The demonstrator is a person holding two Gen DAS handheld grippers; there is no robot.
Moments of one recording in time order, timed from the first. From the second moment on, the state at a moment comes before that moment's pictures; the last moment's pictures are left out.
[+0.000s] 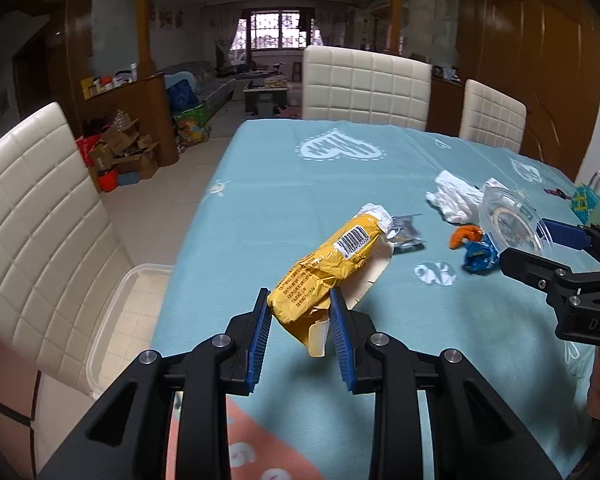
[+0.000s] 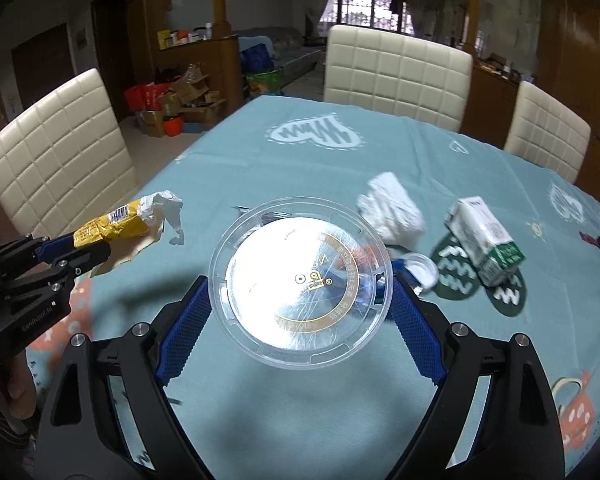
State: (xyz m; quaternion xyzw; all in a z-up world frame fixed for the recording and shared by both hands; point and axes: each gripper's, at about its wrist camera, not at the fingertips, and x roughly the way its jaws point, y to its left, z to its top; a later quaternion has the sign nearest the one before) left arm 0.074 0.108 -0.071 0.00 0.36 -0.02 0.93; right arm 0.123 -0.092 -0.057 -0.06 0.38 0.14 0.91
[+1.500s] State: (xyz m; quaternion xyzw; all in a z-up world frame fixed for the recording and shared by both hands) left arm 0.044 0.307 -0.110 -0.09 0.35 0.15 0.92; right arm 0.153 0.148 -0.061 -0.17 0.35 0.28 0.88
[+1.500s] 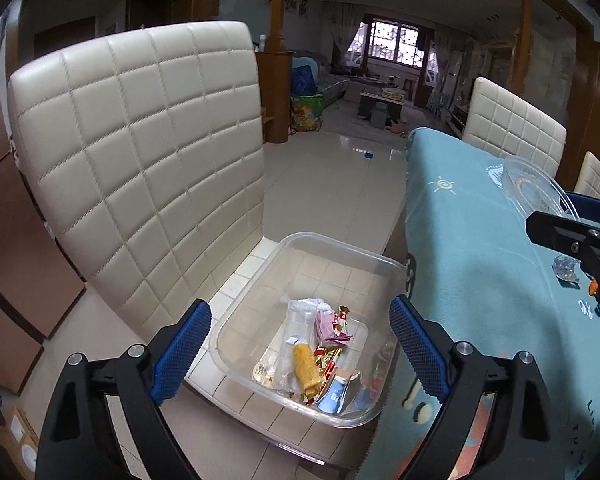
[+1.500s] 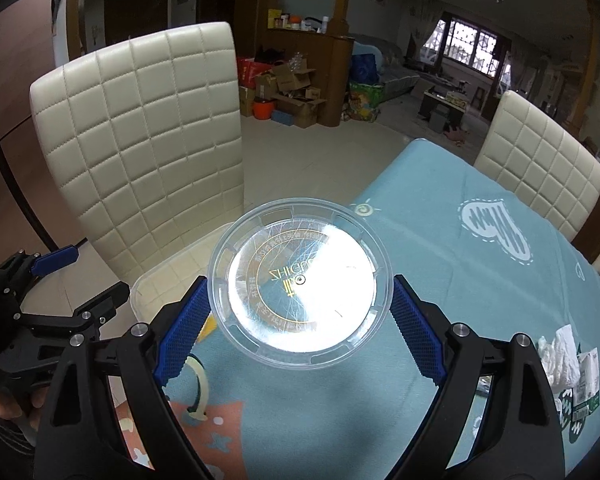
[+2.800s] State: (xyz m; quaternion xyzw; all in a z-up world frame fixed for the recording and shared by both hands) left arm 0.068 0.183 -0.077 -0.03 0.36 0.08 0.93; right arm 0.162 -0.051 -0.056 -0.06 0.37 0.16 0.91
